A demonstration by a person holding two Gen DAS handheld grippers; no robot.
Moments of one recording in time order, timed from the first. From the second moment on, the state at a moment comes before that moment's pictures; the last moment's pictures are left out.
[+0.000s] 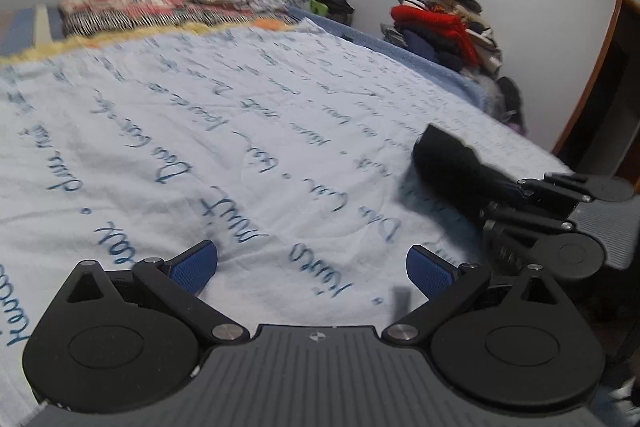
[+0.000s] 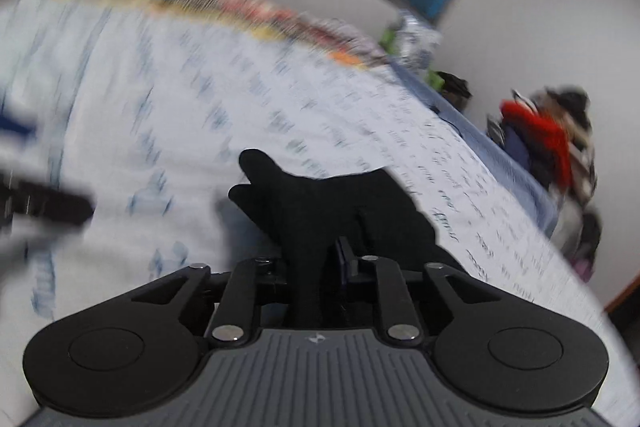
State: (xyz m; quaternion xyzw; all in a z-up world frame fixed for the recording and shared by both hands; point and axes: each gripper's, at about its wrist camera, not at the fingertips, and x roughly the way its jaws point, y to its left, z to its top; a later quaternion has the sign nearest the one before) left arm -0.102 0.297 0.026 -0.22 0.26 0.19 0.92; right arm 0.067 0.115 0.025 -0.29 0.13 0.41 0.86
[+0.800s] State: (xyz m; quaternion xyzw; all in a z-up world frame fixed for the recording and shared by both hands) left arm 0.119 0.332 0.027 -0.43 0.37 0.00 0.82; right arm 0.072 0.079 0.029 -0.17 0.11 0.40 0.89
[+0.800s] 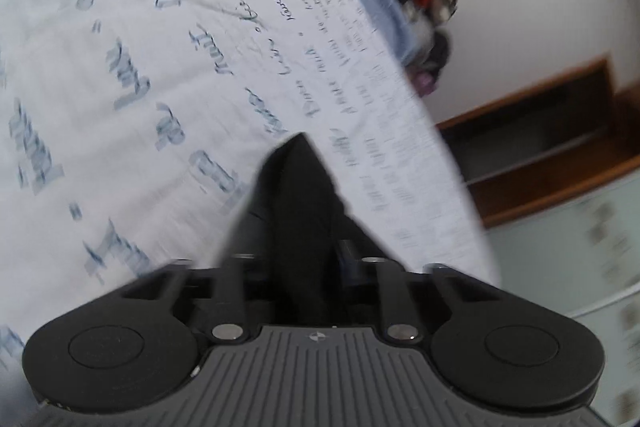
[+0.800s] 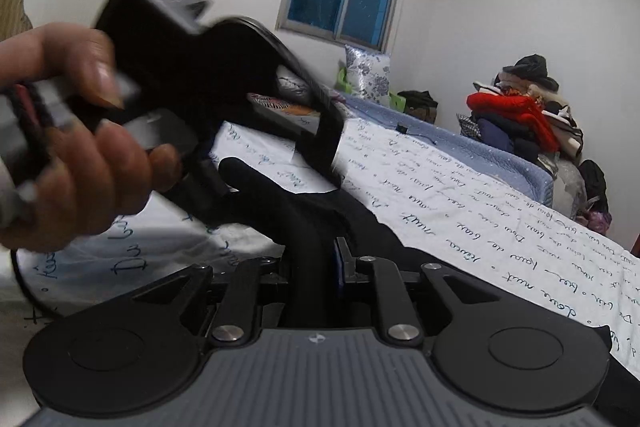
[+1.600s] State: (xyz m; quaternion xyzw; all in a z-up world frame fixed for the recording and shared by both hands) left arm 0.105 0.097 0.129 -0.15 0.32 -0.14 0.93; right arm 0.093 -0.266 0.029 0.41 0.29 0.26 0.82
